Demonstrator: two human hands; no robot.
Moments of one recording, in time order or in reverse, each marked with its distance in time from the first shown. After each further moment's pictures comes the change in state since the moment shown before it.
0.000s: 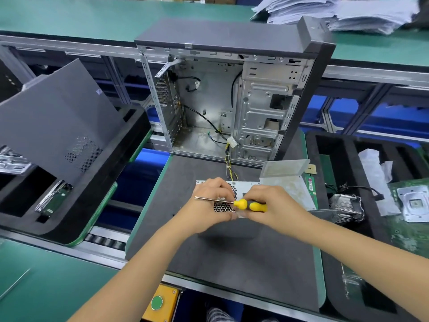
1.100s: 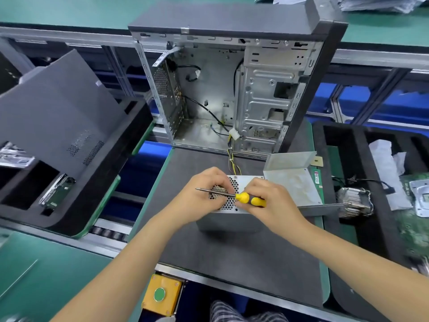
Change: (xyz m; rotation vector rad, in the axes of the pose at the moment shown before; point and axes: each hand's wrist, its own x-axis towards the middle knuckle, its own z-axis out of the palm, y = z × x) left_hand 0.002 0.004 -0.015 -0.089 -0.008 -0.051; right_hand -0.002 0.009 0.025 0.108 0.229 0.013
